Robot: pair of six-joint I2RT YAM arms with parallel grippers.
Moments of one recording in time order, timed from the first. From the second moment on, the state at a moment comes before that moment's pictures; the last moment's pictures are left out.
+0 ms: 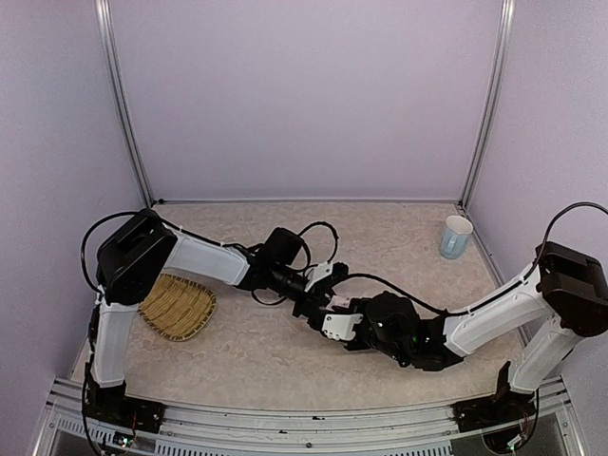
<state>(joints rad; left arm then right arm) -0.82 2.18 1.34 0.09 0.80 0.49 1.17 1.61 0.55 0.63 0.47 -0.76</state>
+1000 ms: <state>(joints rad) -0.79 2.36 1.59 -0.19 1.05 0.45 1.07 1.32 0.57 0.15 0.13 -0.64</state>
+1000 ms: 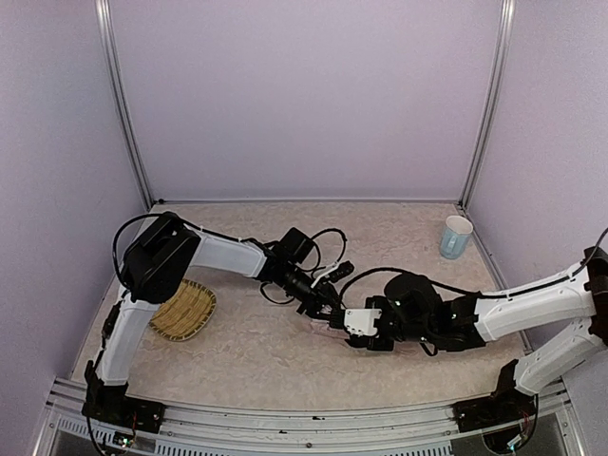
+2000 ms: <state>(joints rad) -0.63 1.75 1.08 0.11 0.57 0.39 0.86 1.63 0.71 0.27 -0.09 -0.71</state>
